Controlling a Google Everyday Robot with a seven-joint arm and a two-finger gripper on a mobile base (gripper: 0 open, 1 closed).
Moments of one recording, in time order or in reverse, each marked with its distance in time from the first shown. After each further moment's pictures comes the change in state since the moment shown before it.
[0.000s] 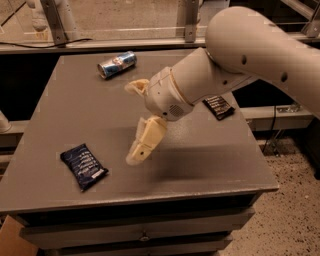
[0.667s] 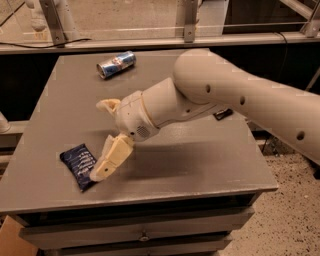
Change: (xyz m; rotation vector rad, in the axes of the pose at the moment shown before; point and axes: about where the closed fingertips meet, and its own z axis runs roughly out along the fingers) arm -0.027 0.013 0.075 -0.055 -0.186 0.052
